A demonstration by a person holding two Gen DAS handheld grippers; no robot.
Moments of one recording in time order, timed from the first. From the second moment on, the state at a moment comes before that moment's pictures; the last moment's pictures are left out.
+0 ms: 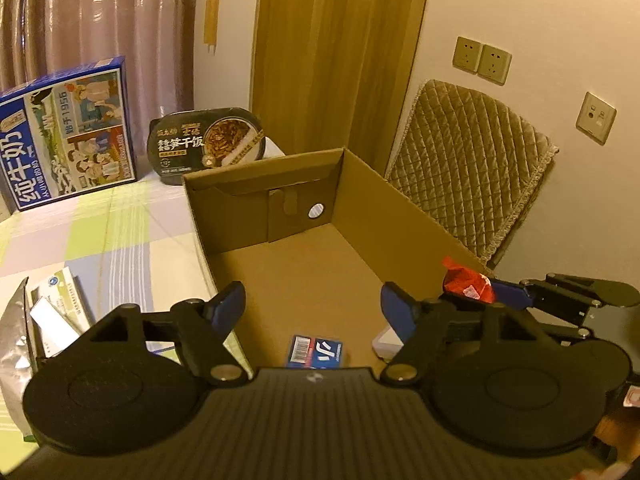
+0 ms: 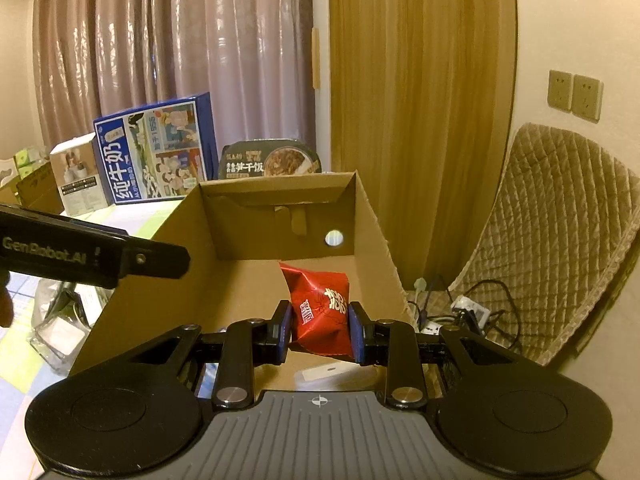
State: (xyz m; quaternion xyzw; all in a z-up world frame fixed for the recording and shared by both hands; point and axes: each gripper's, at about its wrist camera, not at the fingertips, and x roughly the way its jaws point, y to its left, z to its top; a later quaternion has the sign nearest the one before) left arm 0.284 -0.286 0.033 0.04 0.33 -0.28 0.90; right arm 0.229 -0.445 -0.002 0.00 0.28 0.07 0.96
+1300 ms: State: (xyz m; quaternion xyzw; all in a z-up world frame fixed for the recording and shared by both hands) left arm 0.198 -0.172 0.043 -0.01 0.35 -0.19 0.92; right arm 0.147 -0.417 0.024 0.03 0.28 0.08 0.96
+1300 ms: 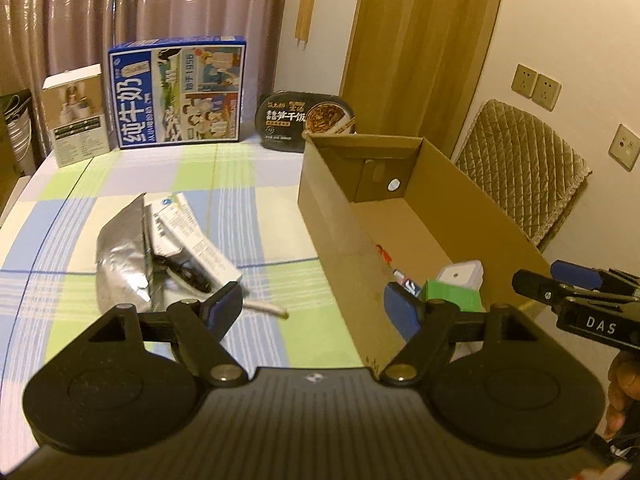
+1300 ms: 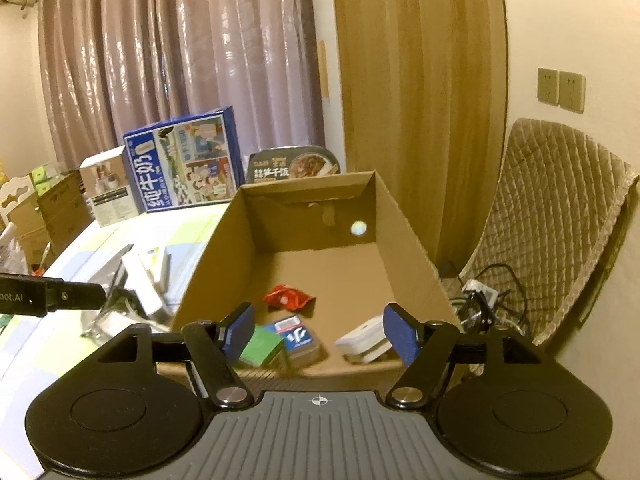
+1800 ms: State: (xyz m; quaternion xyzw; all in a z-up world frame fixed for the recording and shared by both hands) left arm 0.139 -0.123 0.039 0.00 0.35 -0.16 0.92; right arm 0.106 -0.385 0.033 0.02 0.30 0.09 0.95
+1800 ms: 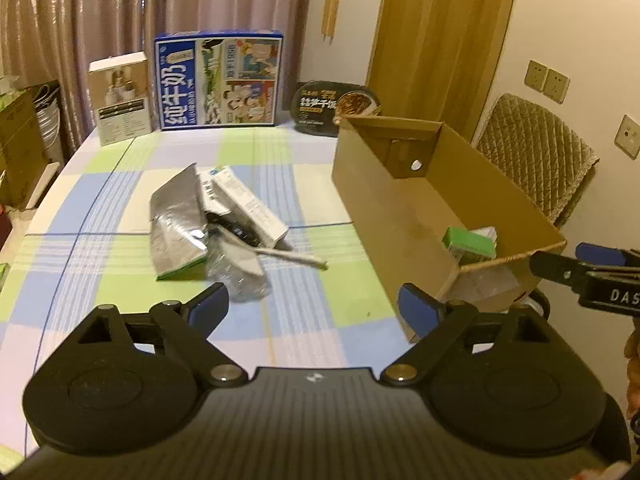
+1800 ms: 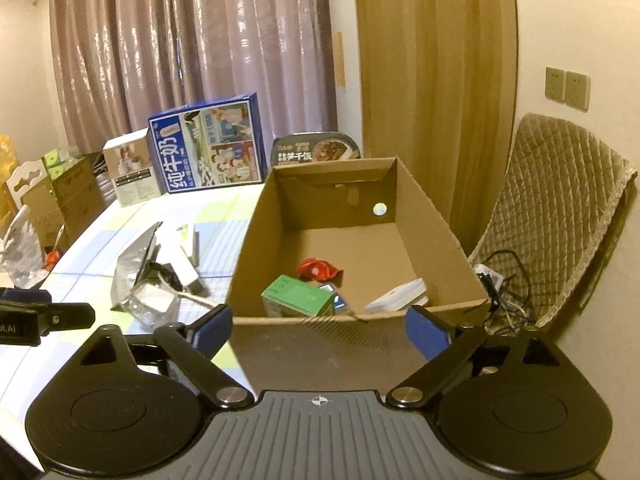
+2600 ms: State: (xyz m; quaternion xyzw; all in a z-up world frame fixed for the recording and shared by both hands) left arm 0.108 -0.090 0.025 0.02 0.38 -0.13 0.91; right arm 0.078 -0.348 0.030 0.00 0.31 0.11 0.94
